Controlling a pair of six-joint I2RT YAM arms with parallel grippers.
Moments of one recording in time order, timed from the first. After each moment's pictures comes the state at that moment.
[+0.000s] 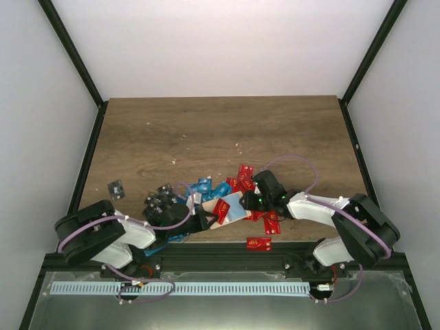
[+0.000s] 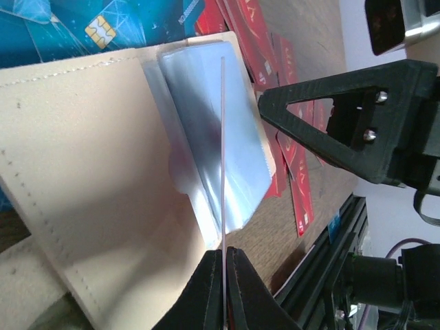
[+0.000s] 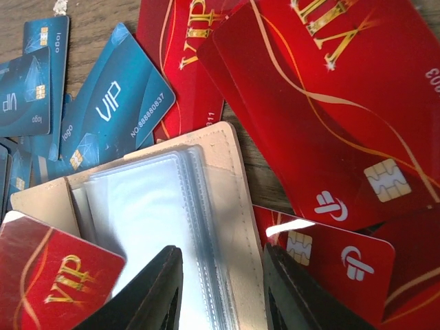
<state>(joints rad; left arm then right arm) -0.99 1.42 0.15 0.79 0.13 -1.16 0.67 1.39 0.51 -0.05 -0.18 0.71</state>
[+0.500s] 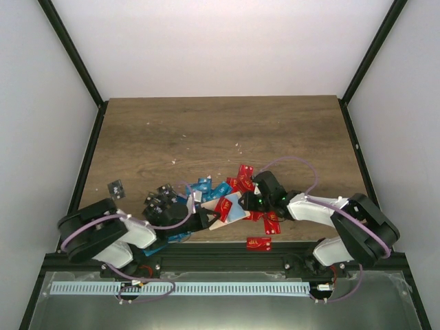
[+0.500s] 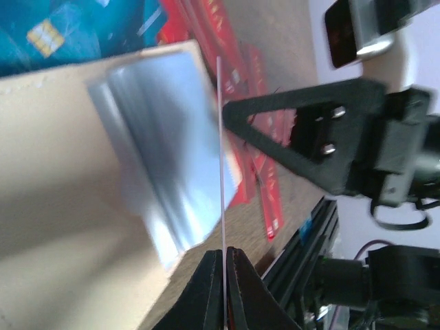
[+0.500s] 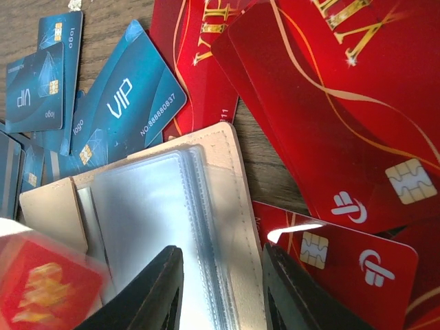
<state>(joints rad) -0.98 1.52 0.15 0.96 0.17 -1.20 0.67 1.40 0.49 0.00 -0.21 0.72</state>
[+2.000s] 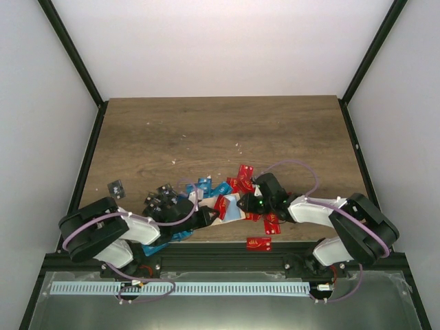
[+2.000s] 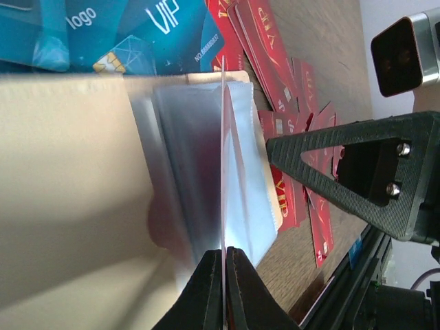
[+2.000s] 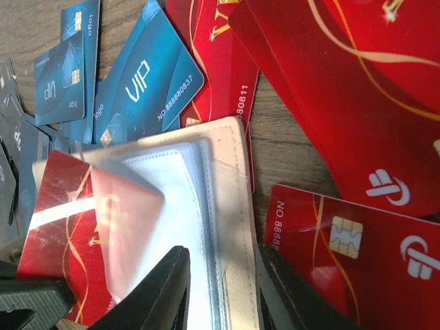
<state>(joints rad) -0.98 1.46 0.21 0.72 0.08 -1.13 0.67 1.40 0.44 0.09 -0.28 0.77</state>
